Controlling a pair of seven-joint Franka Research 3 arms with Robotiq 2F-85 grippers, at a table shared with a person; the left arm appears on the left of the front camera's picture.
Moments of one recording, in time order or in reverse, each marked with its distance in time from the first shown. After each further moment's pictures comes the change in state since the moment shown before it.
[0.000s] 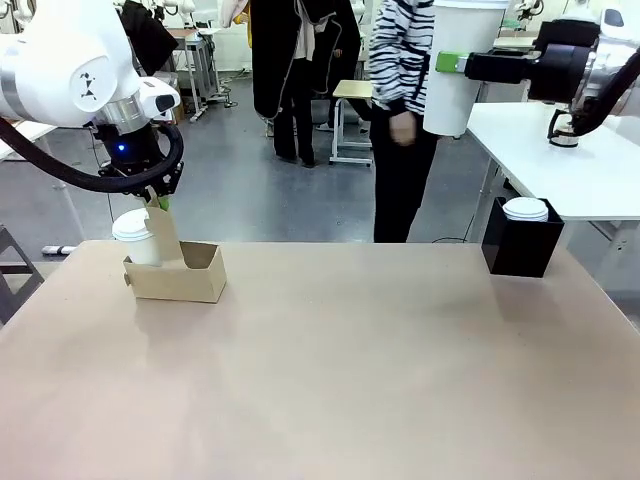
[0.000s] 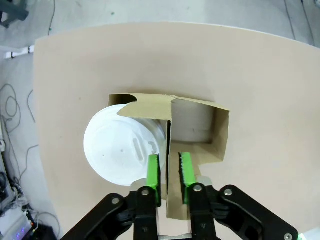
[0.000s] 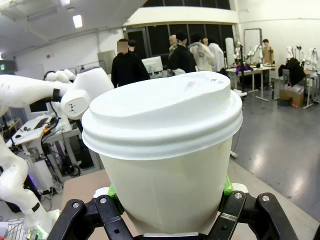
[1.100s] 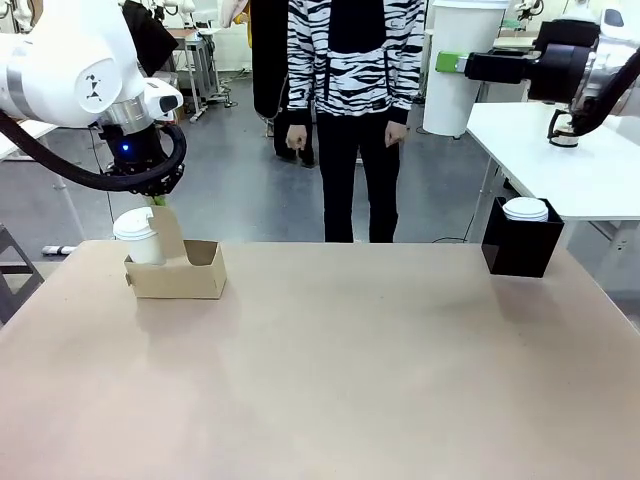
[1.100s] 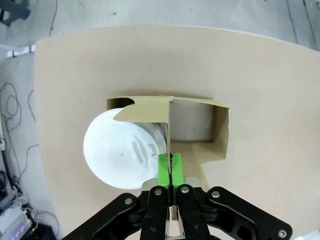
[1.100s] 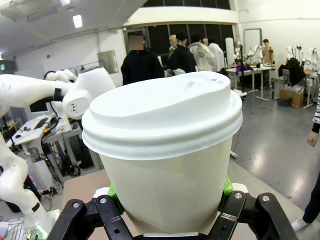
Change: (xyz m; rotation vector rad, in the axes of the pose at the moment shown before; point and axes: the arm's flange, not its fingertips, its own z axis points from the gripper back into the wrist) left arm 0.004 -0.004 0.002 0.008 -0.003 0.008; right arm 0.000 0.000 0.000 0.000 0.000 0.000
